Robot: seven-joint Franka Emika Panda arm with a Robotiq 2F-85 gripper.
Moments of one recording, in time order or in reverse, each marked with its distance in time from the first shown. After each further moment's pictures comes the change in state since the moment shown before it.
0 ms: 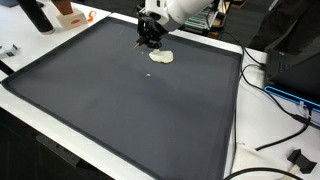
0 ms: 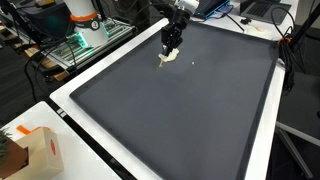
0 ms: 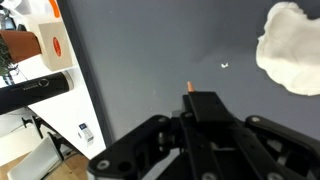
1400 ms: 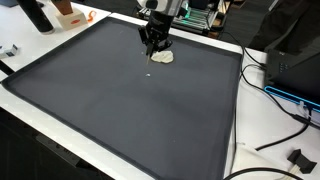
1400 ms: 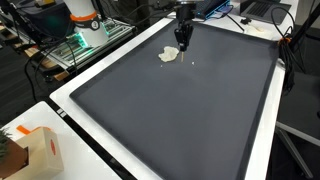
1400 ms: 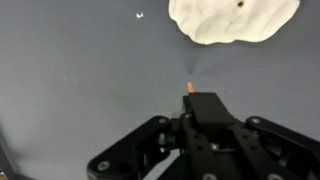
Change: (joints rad) arm -0.104 -0.103 -0.001 -0.110 0.242 0.537 -0.423
